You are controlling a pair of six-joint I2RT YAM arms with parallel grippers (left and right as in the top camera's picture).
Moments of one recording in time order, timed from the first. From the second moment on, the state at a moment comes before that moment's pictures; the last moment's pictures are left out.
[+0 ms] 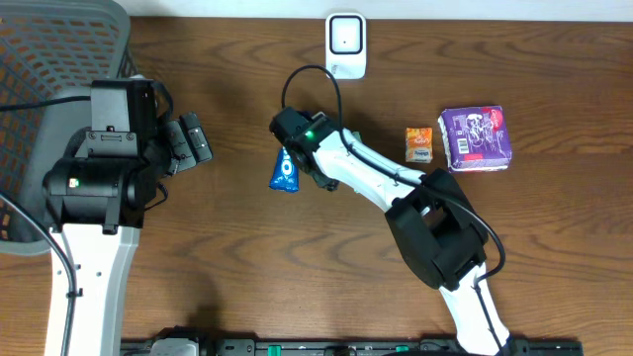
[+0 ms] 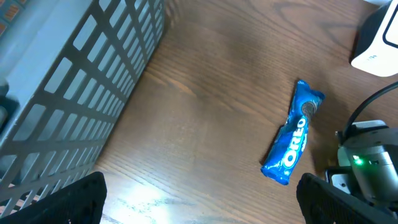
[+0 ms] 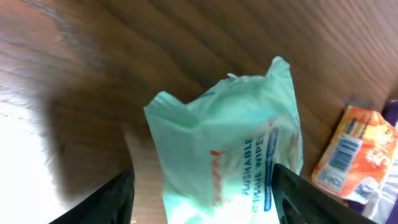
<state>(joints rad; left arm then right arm) -0.05 1.24 1.43 -1.14 -0.14 -0.37 0.73 2.25 1.69 -0.93 0.51 0.23</state>
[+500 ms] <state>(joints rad) -0.05 1.24 1.43 -1.14 -0.14 -0.37 0.65 2.24 1.69 -0.93 0.45 0.24</state>
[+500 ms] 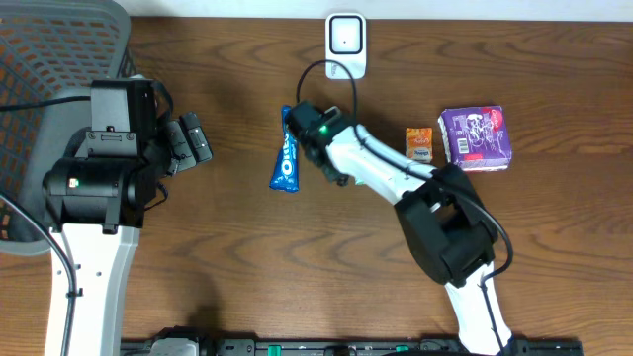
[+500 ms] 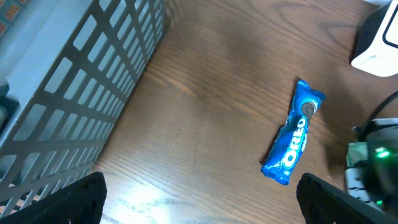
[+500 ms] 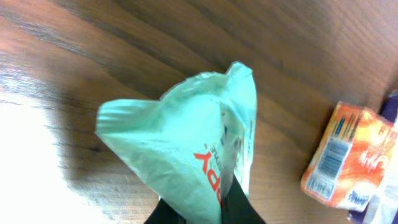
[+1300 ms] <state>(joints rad) -0.05 1.24 1.43 -1.14 -0.14 -0.37 0.23 2.26 1.60 -0.63 -0.78 0.40</state>
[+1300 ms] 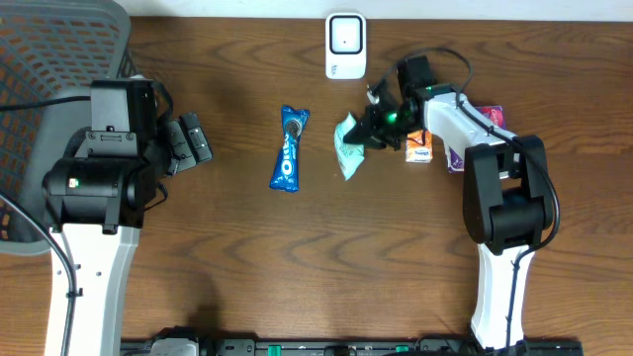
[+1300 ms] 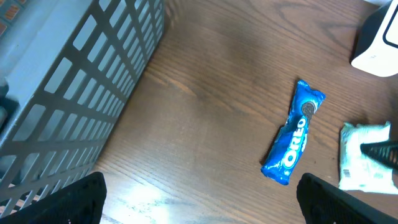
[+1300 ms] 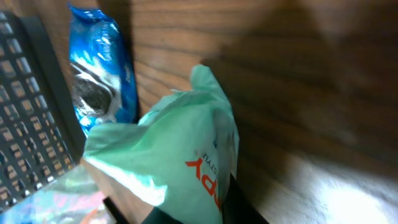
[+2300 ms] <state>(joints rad) -0.05 1.24 1.43 -1.14 -0.14 -0.37 0.51 2.11 1.71 -0.93 -0.09 0.41</state>
